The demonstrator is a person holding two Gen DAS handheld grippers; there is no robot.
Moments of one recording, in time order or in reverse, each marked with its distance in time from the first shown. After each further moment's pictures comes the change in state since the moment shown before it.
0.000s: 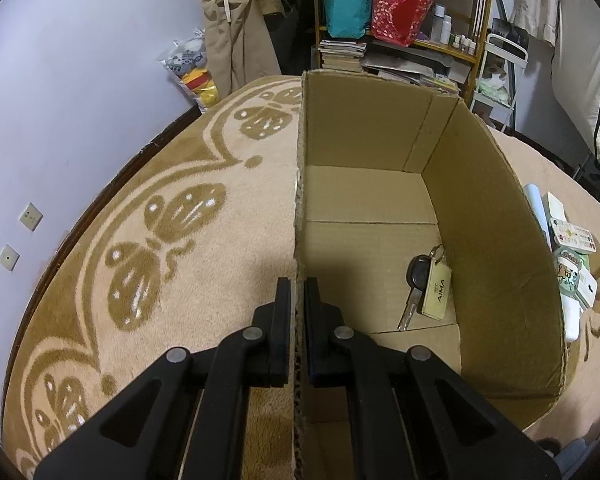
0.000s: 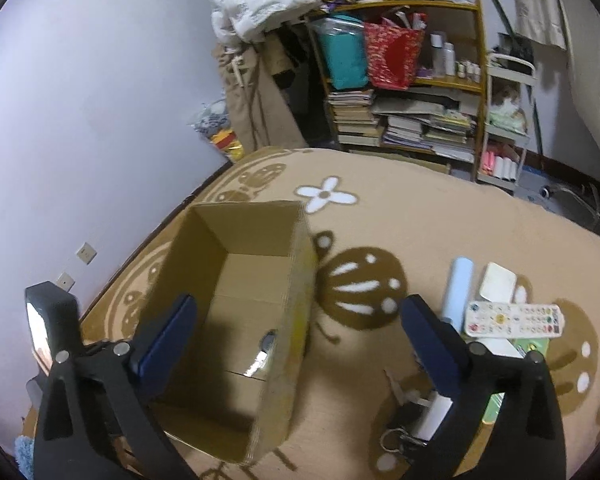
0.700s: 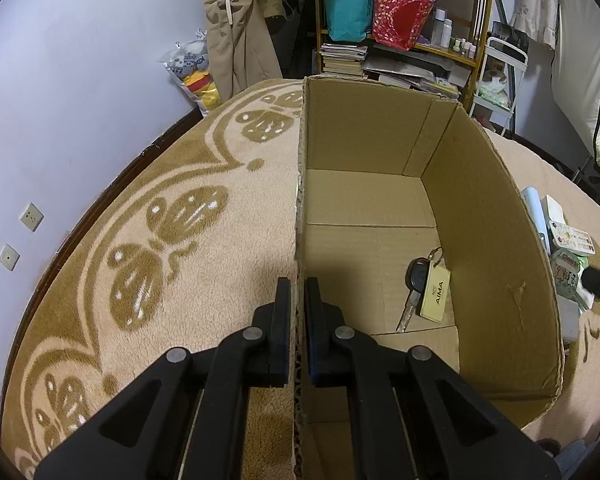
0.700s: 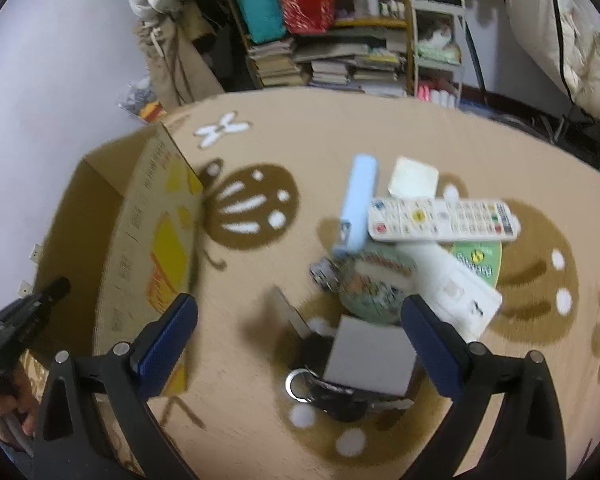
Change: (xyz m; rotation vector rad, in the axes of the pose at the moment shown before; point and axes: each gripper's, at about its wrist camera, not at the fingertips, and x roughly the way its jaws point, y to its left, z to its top) left arm -0.003 0.000 0.000 -0.008 -0.007 0.000; right arm 0.011 -0.087 -0.061 0.147 0.132 -0.169
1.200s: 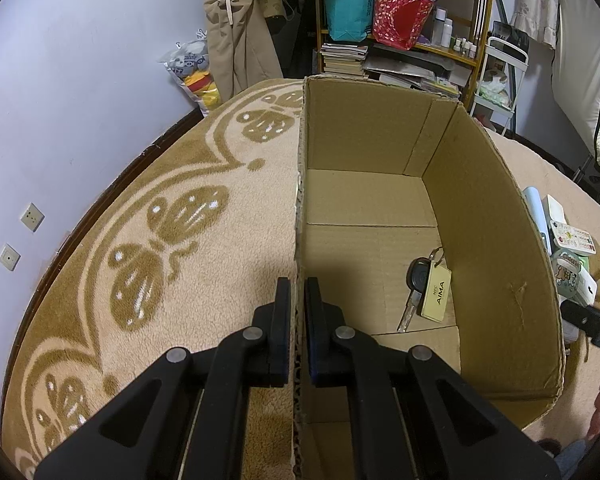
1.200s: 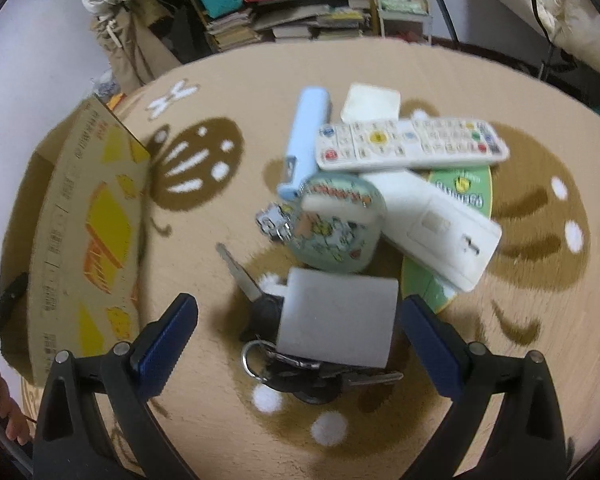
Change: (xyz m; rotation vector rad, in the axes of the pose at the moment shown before) left arm 0.000 0.001 0.000 -0.001 -0.001 -0.001; right arm 0.031 -0.036 -0.029 0.121 0.104 -0.042
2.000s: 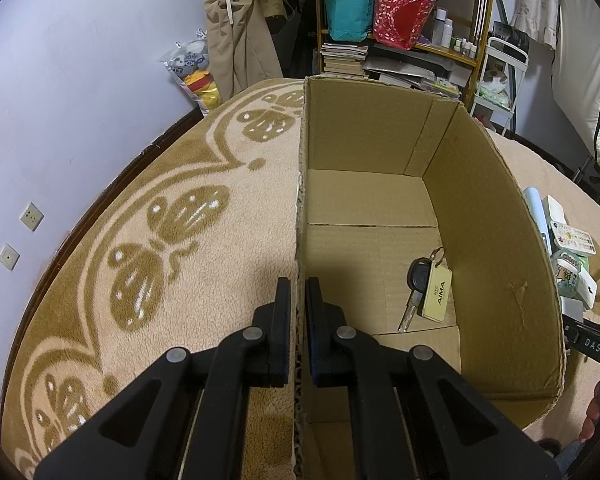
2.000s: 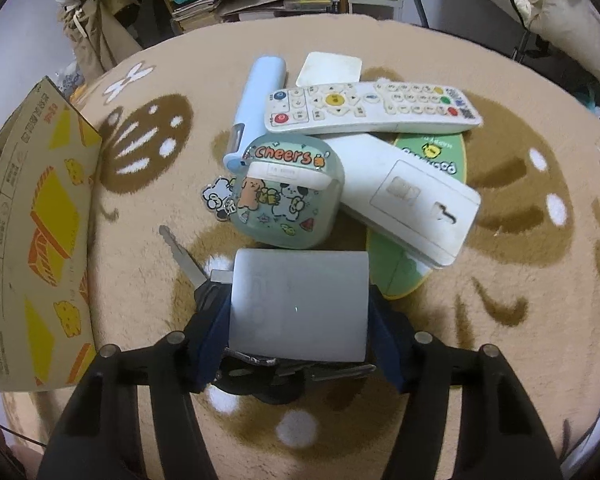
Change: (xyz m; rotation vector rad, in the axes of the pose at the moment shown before) left arm 0.001 0.001 -0.001 0.002 -0.002 0.001; right arm 0.018 -0.015 -0.014 0.046 0.063 -0.130
